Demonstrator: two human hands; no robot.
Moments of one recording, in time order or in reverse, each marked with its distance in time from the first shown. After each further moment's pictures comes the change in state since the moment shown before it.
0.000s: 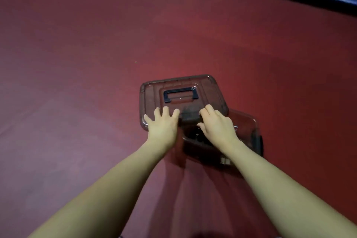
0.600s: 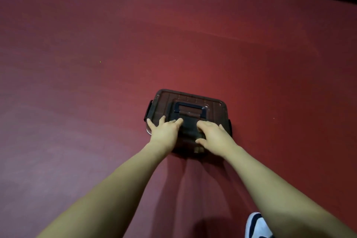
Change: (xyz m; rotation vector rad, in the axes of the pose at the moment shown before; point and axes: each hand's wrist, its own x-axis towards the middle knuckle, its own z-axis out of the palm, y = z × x) left_hand 0.006 0.095 0.044 -0.067 -0.225 0.212; right_hand -0.075 0.086 0.032 0.389 -0.337 0.208
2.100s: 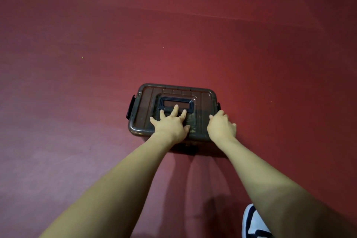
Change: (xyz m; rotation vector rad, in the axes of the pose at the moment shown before) left_hand 0.039 0.053 0.011 0.072 -0.224 -0.040; right_hand 0.027 0.052 0.025 0.061 0.194 0.644
